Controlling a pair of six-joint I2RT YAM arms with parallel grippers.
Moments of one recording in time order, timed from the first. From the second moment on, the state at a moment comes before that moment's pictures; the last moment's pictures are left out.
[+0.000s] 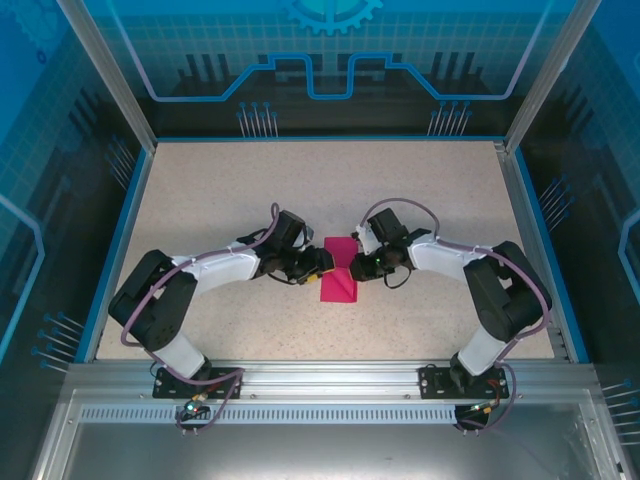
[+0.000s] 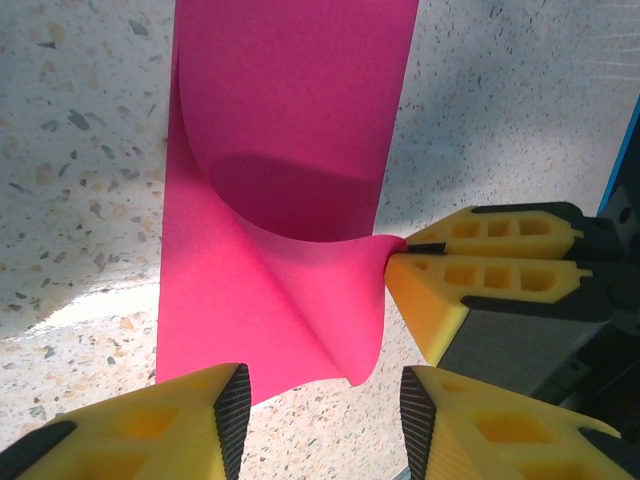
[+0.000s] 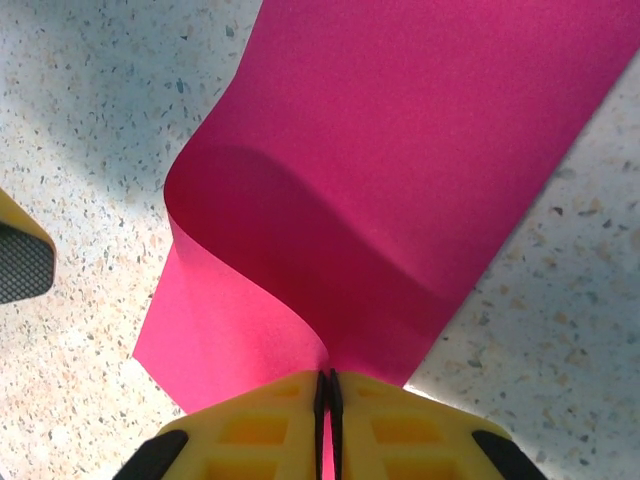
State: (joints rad) left arm -0.58 1.63 0.87 -0.18 0.47 -0.98; right arm 0.52 1.67 0.89 -0.37 -0.40 0.26
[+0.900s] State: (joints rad) left arm -0.59 1.67 0.90 -0.19 0.47 -0.97; right arm 0.51 1.71 0.94 -0.44 -0.34 0.24
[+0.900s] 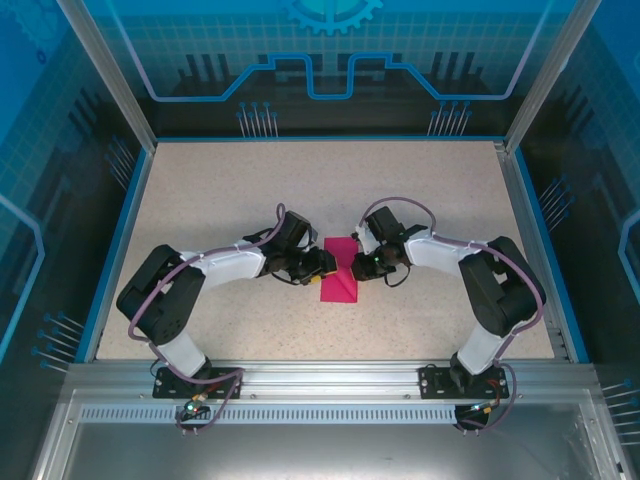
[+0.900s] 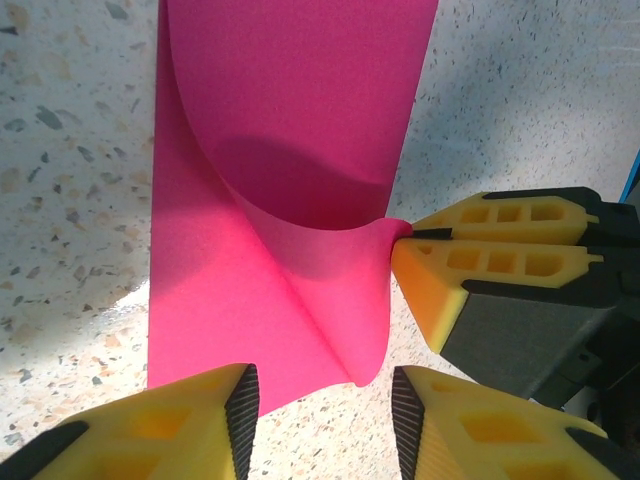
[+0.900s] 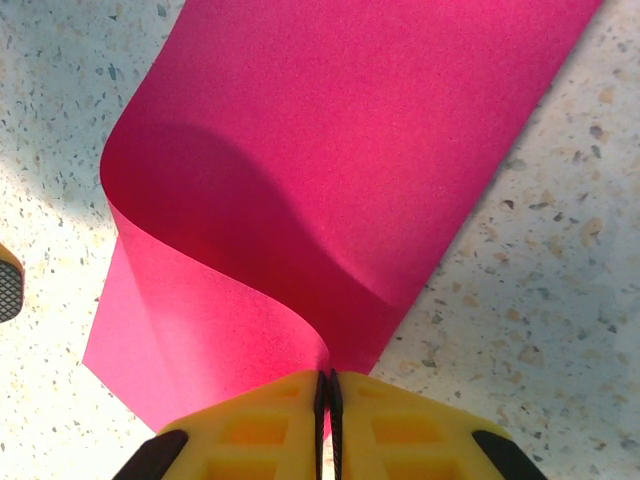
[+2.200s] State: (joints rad) left arm -0.60 1.70 0.90 -0.16 0.47 -0.99; right arm 0.51 1.75 0.96 -0.45 -0.32 0.24
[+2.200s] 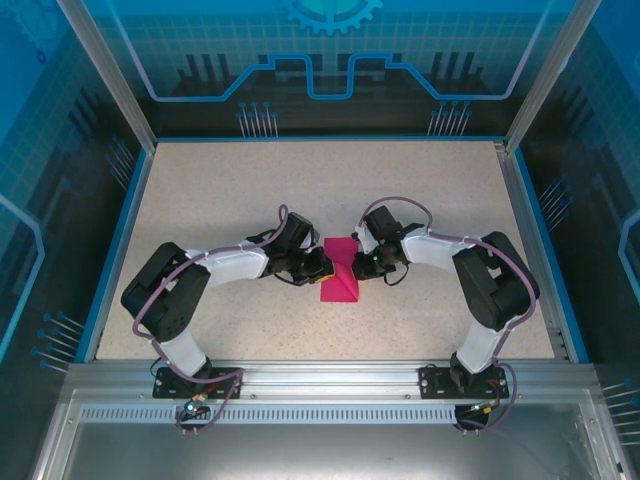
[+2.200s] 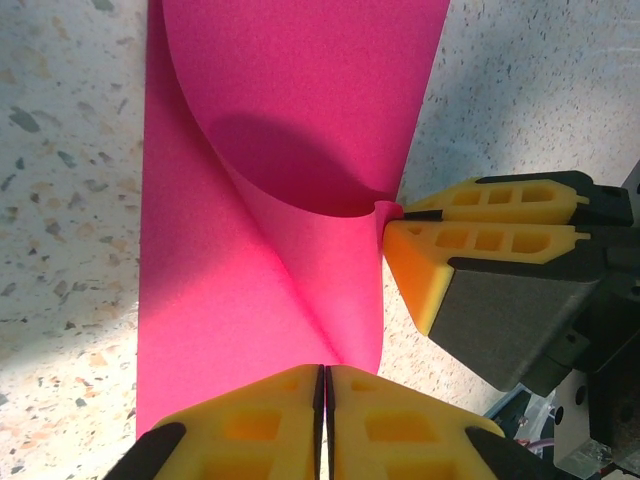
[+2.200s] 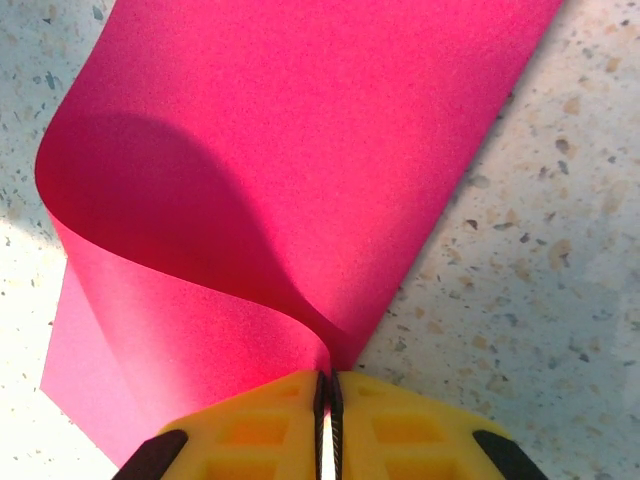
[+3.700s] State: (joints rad) left arm -0.60 1.72 0.90 -0.12 0.48 -1.01; right arm 0.51 1.77 0.98 -0.45 -0.34 0.24
